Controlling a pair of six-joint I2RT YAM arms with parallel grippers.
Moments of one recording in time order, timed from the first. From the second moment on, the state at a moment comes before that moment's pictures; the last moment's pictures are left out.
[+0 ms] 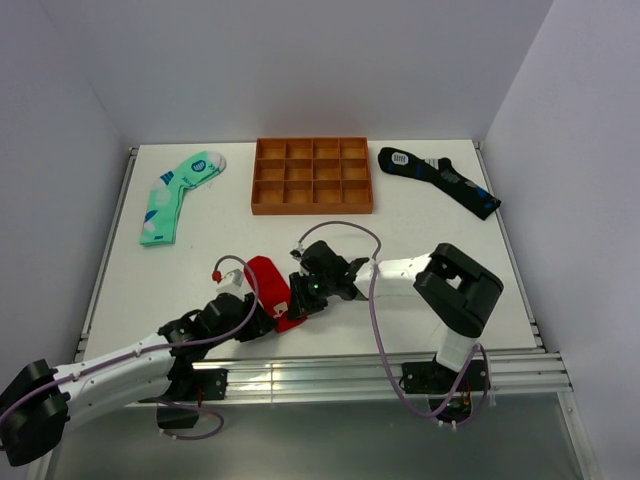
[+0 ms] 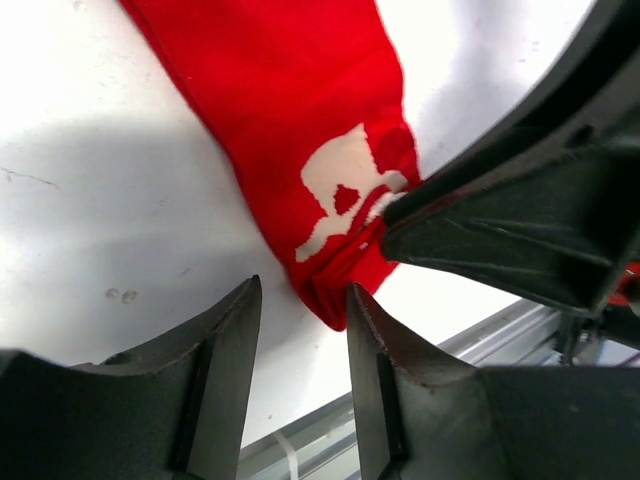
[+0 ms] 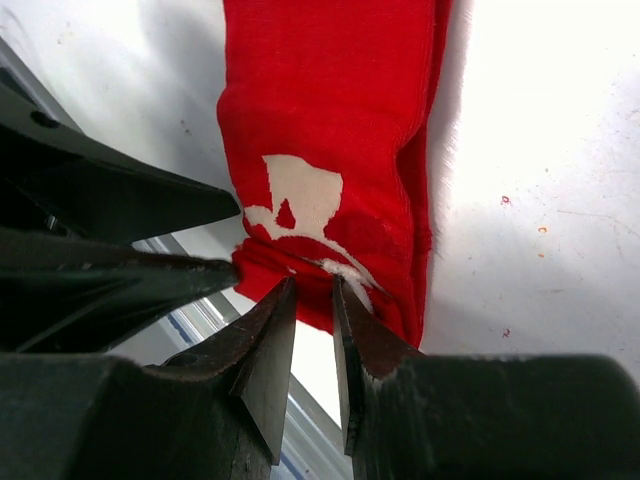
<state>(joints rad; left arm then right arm) -0.89 0.79 0.17 -0.09 -0.10 -1.05 0.92 1.74 0.82 0.03 -0.39 0.71</state>
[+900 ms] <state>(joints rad) -0.96 0.85 0.11 0.08 -0.22 -1.20 0.93 1.80 0.95 -0.17 -0.38 0.73</state>
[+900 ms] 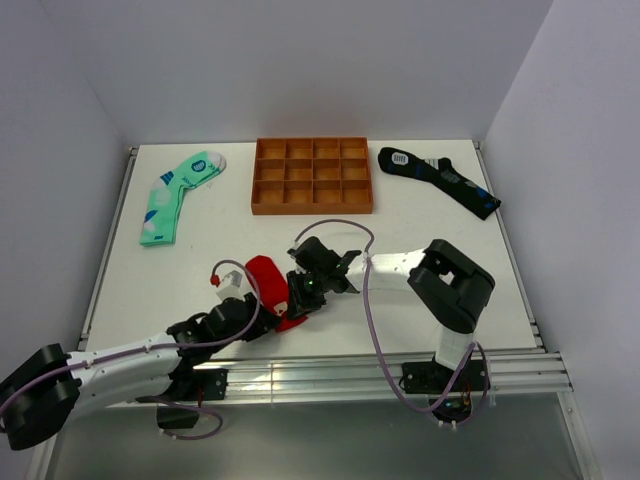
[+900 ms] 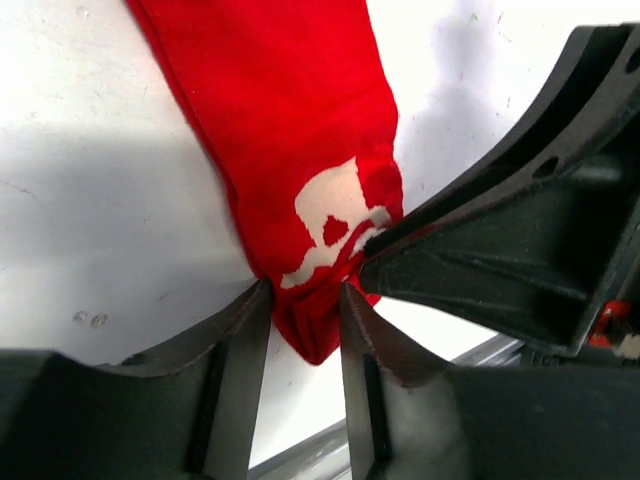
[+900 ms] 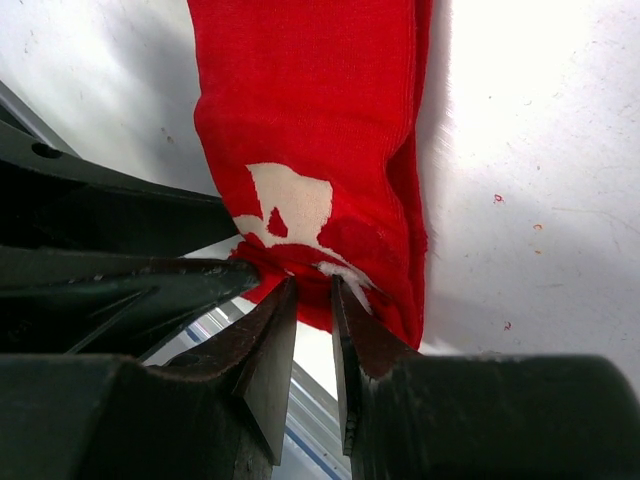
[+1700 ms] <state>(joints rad) -0.97 1.05 0.23 0.07 -0.21 -1.13 0.96 1.72 0.87 -0.09 -0.30 0.73</state>
